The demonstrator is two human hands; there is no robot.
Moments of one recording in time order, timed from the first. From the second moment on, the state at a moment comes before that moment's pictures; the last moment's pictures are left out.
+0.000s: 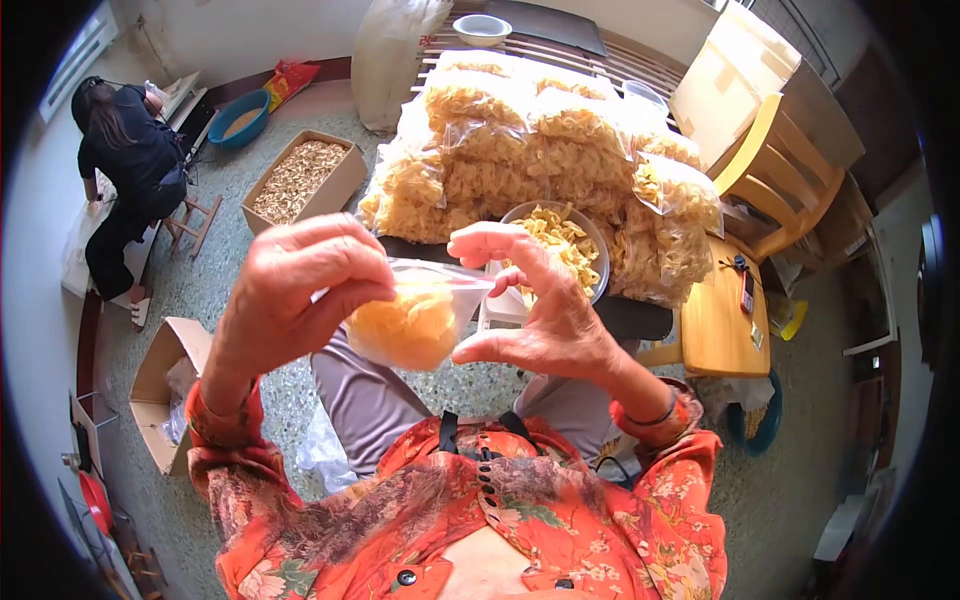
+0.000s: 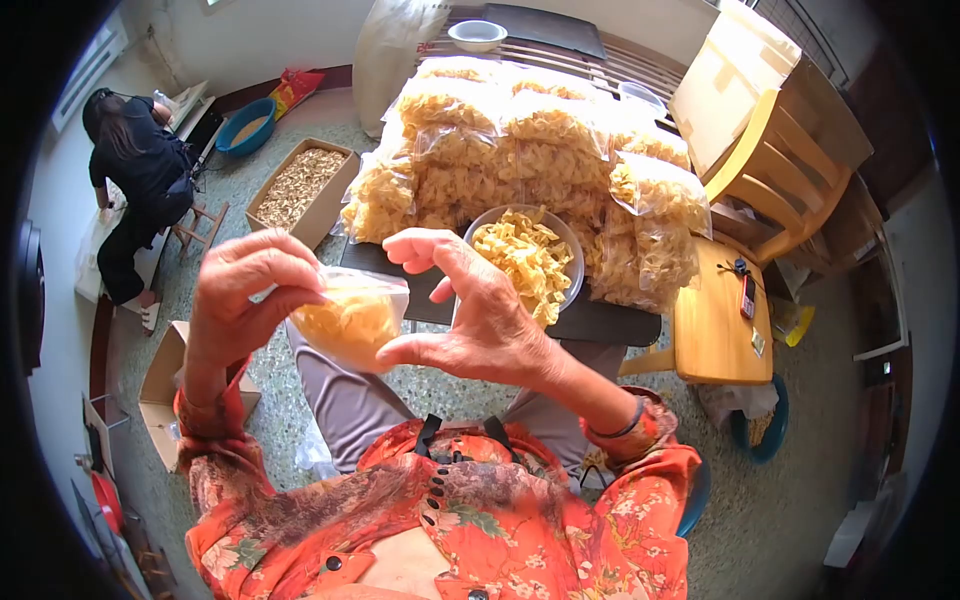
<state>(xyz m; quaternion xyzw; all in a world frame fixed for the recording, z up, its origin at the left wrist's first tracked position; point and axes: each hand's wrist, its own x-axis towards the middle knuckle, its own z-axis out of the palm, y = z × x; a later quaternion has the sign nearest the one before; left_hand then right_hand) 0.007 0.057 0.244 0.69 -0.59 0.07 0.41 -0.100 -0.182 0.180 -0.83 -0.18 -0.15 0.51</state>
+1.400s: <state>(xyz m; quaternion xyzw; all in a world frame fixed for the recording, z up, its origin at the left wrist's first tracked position) 0.292 -0.140 0.235 0.68 -0.64 0.25 0.26 0.276 -0.384 0.166 -0.87 -0.20 -0.43 0.12</state>
